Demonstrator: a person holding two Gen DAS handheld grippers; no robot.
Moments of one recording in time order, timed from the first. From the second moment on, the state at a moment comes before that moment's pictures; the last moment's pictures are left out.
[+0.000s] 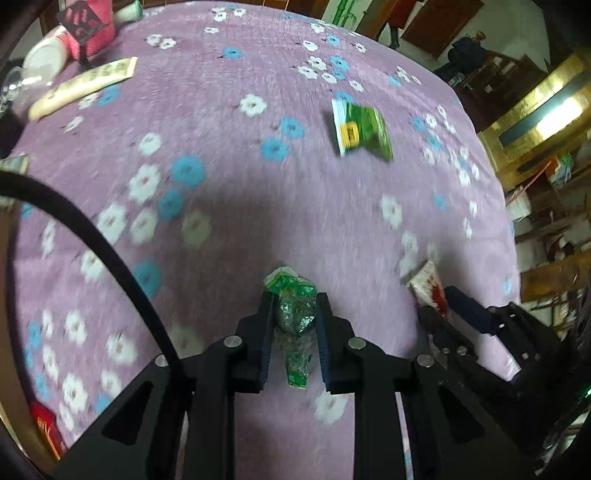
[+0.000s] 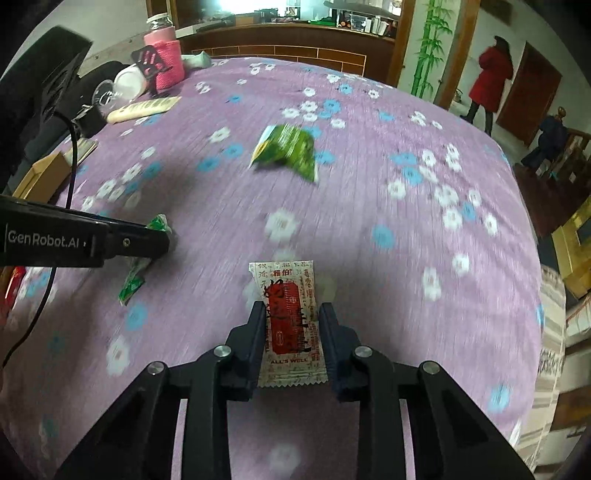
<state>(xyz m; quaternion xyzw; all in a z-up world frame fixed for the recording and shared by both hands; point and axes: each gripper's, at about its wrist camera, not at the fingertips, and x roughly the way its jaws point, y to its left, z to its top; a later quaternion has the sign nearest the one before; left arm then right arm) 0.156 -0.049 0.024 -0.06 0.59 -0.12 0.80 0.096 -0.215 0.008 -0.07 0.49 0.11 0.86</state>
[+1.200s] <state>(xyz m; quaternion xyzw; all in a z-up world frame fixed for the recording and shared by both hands) -0.008 0.021 0.061 -0.04 0.48 -0.13 0.87 -0.041 -0.129 0.044 -0.07 0.45 0.13 0.88</state>
